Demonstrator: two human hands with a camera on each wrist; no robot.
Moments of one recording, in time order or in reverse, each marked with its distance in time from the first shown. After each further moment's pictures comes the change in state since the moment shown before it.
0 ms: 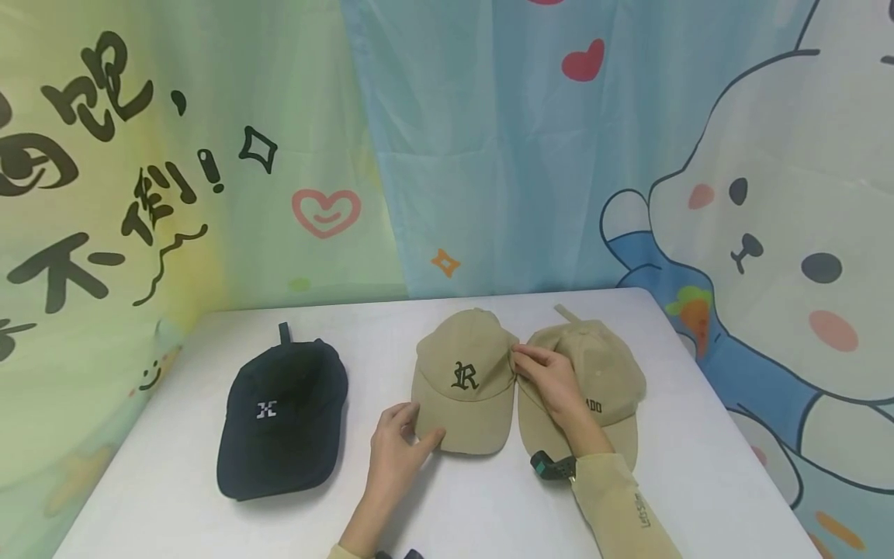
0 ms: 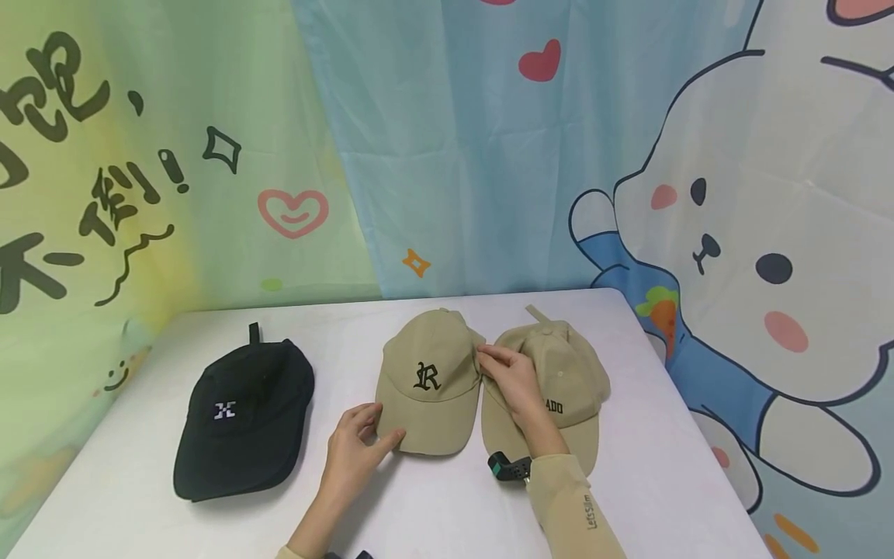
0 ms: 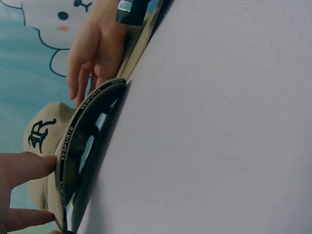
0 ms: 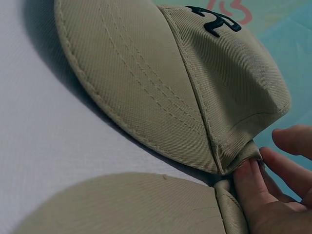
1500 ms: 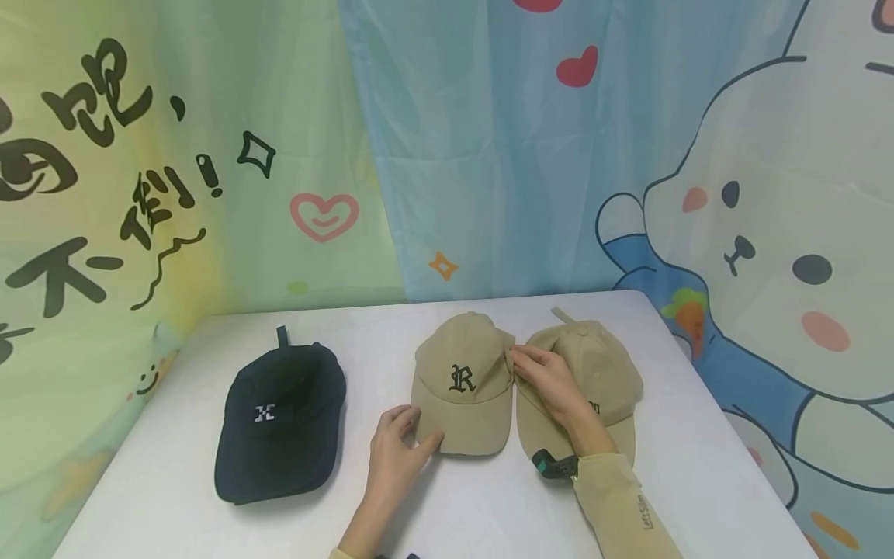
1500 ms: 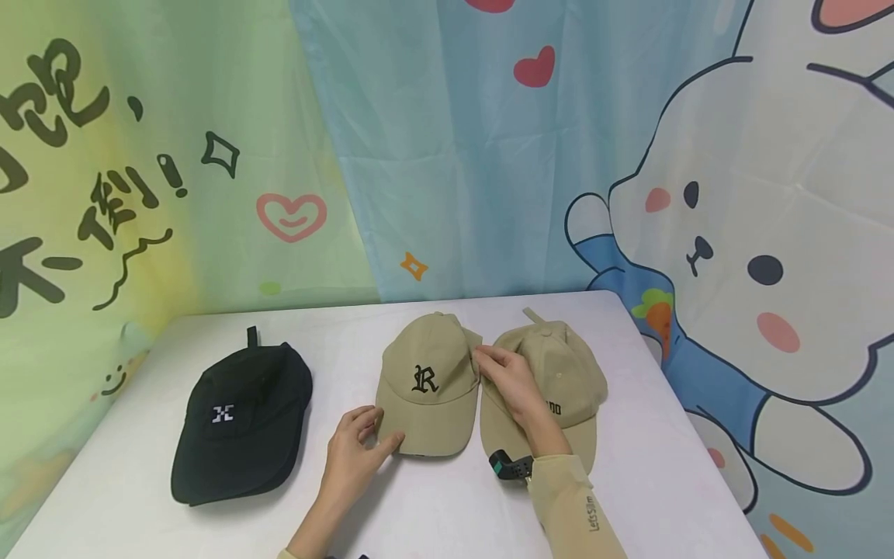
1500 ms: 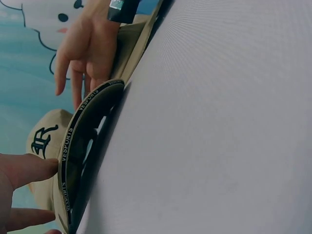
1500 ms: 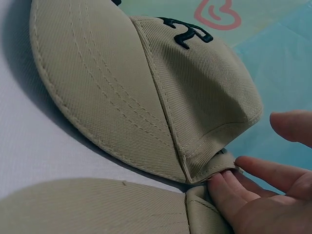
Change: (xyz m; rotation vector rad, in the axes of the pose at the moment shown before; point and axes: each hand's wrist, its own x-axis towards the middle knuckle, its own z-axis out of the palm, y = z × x) left_hand -0.002 0.003 0.003 0.012 0.016 0.027; right_hand -0.005 -0.017 -0.003 -0.042 -0.161 0.032
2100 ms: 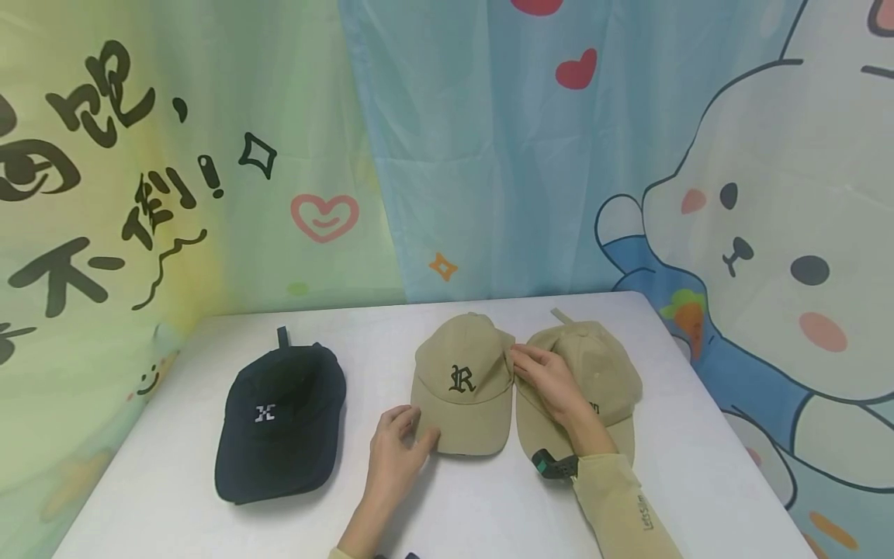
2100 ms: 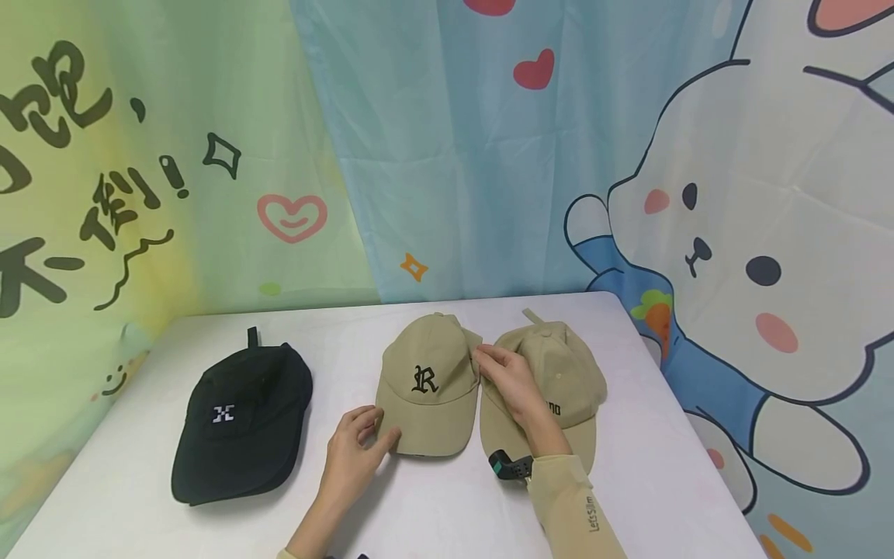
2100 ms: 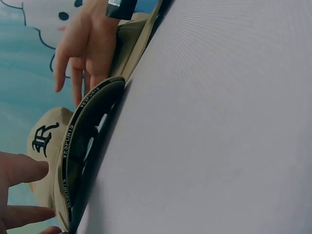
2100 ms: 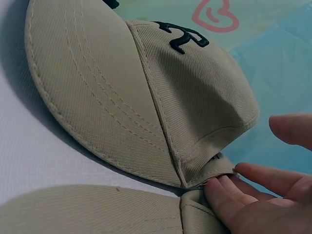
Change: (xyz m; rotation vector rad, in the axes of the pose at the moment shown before) left_hand 0.000 0.000 -0.001 0.011 -0.007 -0.008; right_hand 0.001 0.000 -0.001 0.007 -0.020 -0.013
